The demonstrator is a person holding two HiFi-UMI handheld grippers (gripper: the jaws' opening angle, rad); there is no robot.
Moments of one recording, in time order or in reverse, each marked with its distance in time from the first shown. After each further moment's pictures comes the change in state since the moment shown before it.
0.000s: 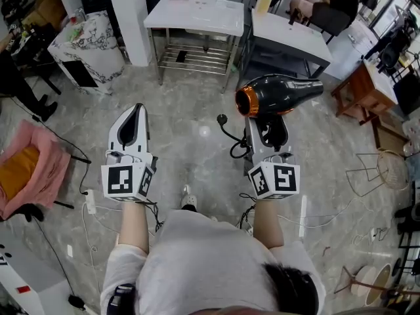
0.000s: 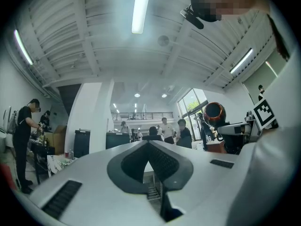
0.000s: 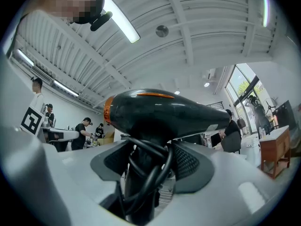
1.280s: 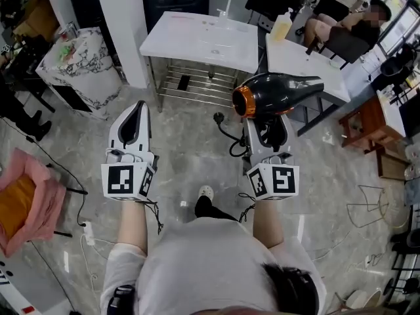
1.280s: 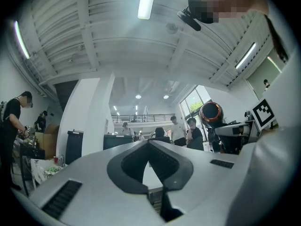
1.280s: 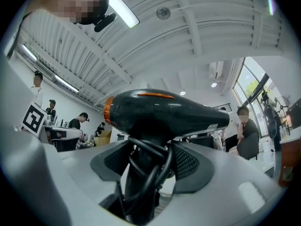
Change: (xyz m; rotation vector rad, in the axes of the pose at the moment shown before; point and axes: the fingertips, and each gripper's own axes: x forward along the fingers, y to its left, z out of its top) left arm 0.280 0.110 -0.054 0.017 -0.045 0.002; right arm 0.302 -0.053 -0.071 -0.040 -0.035 0.060
